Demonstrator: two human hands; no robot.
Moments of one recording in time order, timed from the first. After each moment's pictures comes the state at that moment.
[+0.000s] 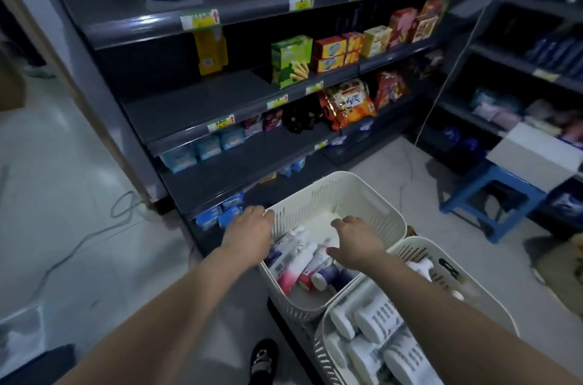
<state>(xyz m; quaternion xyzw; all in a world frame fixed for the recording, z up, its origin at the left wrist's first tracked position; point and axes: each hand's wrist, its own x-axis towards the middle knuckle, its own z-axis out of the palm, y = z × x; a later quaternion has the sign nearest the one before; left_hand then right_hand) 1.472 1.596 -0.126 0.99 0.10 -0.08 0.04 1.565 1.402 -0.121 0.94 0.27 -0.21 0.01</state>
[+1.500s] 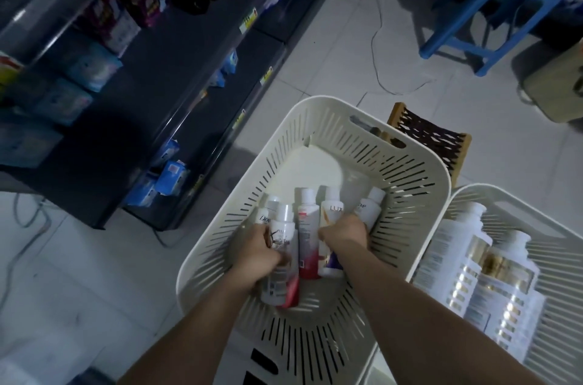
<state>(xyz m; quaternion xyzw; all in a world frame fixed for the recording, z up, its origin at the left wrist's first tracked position) 1.605 1.589 -0.369 0.76 0.29 -0.37 0.44 1.651 1.430 -0.368 0.82 -0.35 -0.36 -0.26</state>
